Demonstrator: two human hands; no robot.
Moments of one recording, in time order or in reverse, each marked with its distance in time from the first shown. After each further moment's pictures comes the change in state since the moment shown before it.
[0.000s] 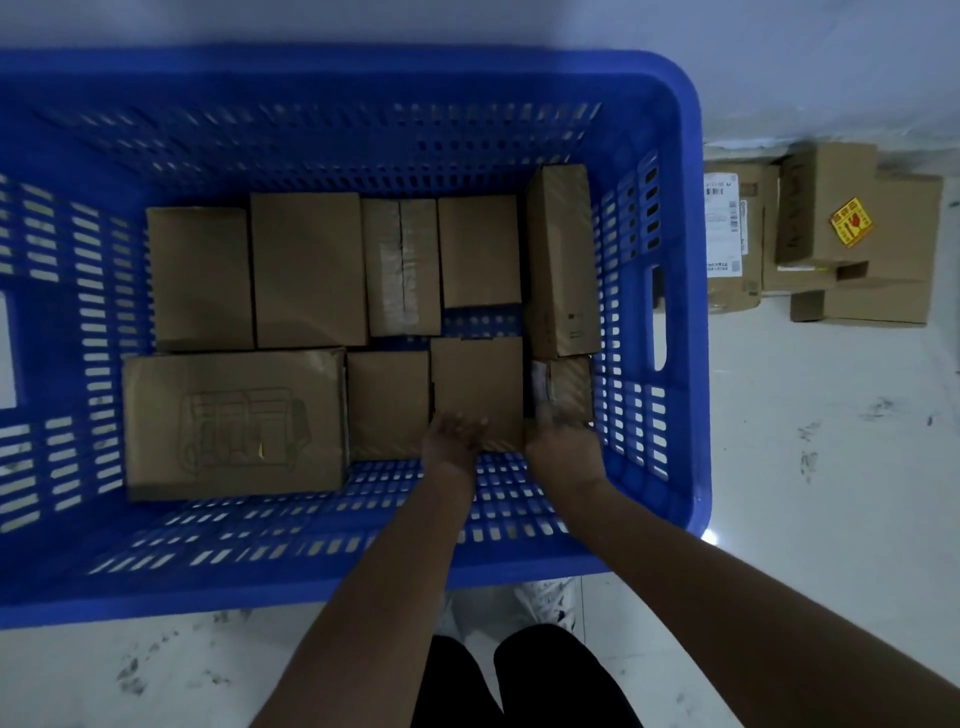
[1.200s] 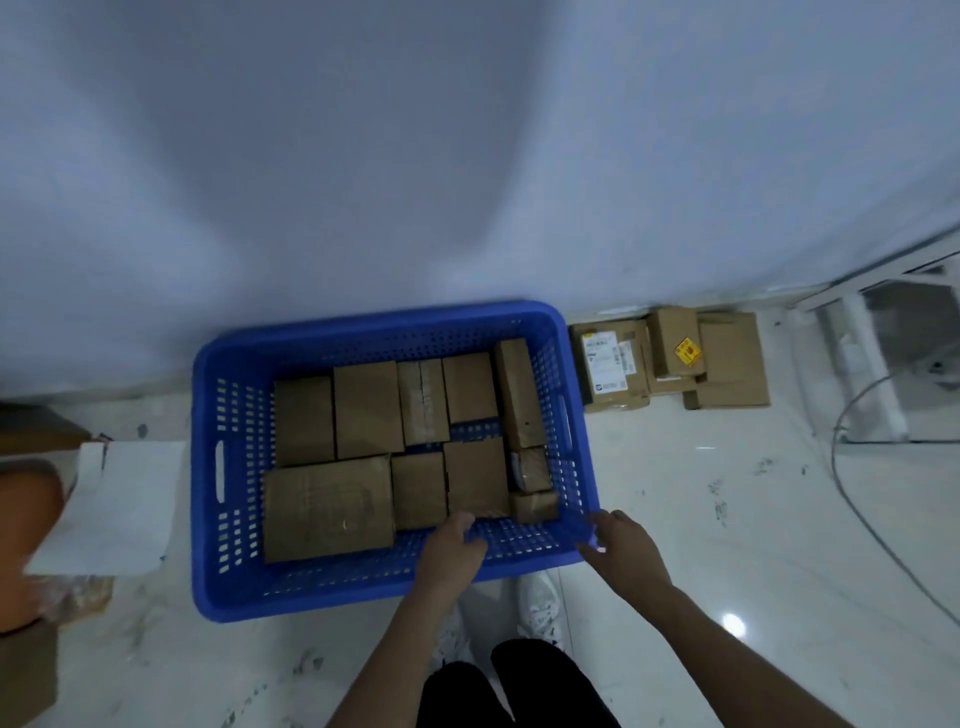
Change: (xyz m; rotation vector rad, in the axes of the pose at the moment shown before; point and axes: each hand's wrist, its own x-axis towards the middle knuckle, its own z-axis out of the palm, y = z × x) left_hand -0.288 -0.002 -0.059 -1.371 0.301 -0.052; right_hand -0.217 0.084 -0.083 0.879 0.135 0.265
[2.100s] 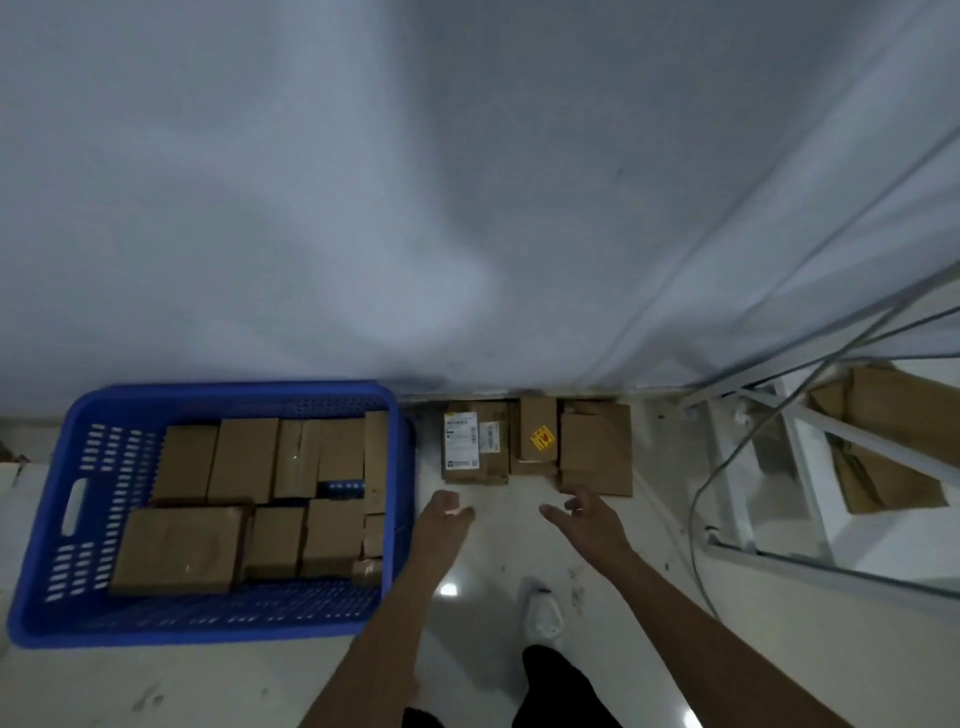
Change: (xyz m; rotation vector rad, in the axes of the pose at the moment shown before) left_hand -0.007 0.322 0.166 -0.450 0.267 -0.024; right_hand 0.063 0.183 -0.285 0.463 -0.026 0.046
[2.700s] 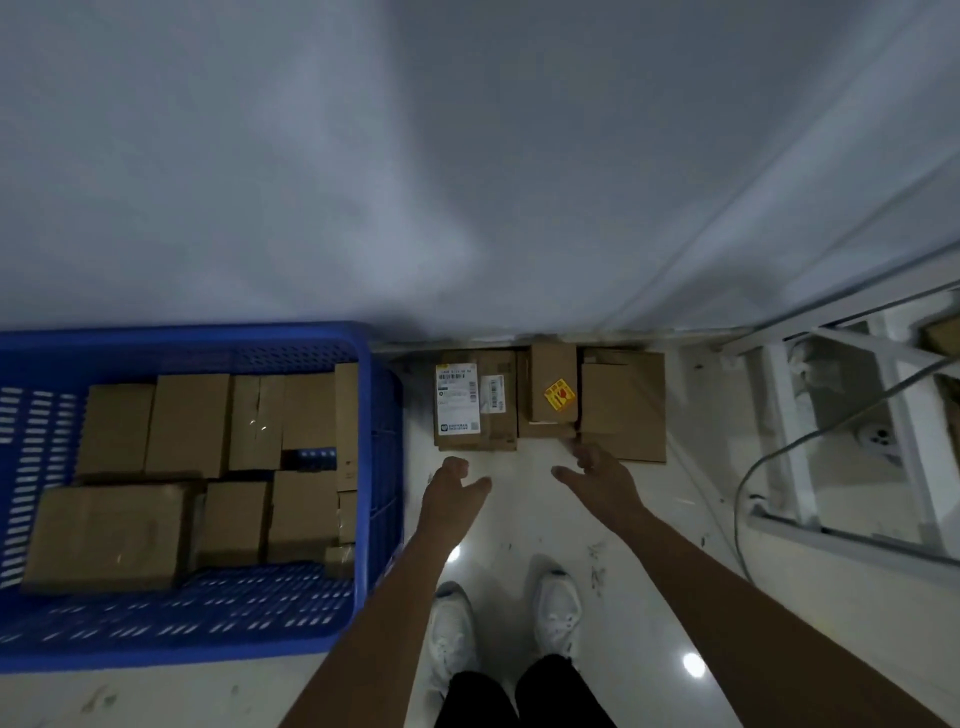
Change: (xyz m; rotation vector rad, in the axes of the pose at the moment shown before) left_hand 0.146 -0.071 0.056 0.108 -0.041 0.008; right_hand 0.144 0.072 0.057 -0.037 0.014 0.026
